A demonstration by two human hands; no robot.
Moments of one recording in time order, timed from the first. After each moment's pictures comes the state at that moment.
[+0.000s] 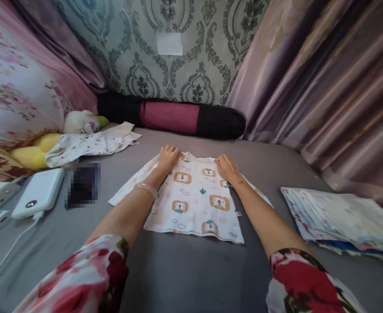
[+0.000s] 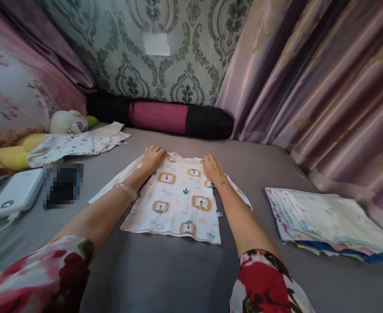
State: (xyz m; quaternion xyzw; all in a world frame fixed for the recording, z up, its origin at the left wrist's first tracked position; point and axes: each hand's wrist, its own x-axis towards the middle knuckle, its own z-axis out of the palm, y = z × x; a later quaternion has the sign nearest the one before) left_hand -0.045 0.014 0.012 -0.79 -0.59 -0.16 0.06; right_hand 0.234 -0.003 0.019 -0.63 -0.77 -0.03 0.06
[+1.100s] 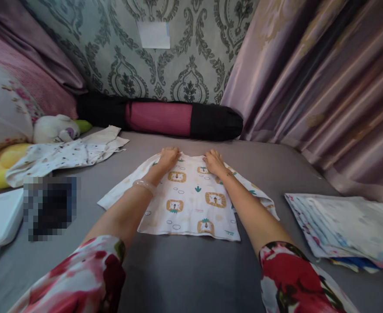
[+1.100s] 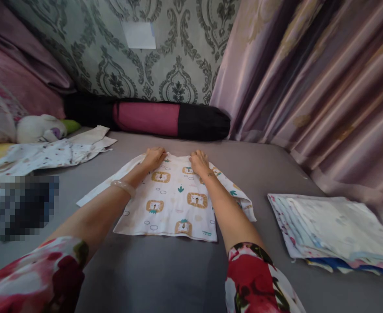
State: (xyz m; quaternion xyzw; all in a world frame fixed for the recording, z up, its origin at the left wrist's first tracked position) left_hand -0.021 0.083 0.000 -0.79 -0.59 -0.13 -0.03; right_hand 0.205 0.060 0.014 -0.62 -0.78 0.02 0.07
